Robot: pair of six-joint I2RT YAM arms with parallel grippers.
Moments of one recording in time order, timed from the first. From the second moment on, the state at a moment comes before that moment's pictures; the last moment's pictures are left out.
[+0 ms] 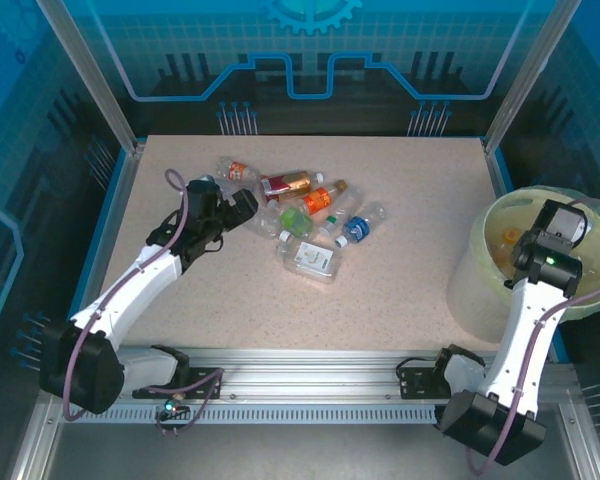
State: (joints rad) left arm -0.29 1.23 0.93 -0.35 -0.06 -0.80; right arm -0.53 0.94 1.11 -1.03 0.36 0.18
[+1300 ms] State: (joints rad) left arm -0.20 1.24 0.89 -0.39 -0.03 -0.90; right arm -0.43 0.75 1.22 -1.01 0.13 0.36
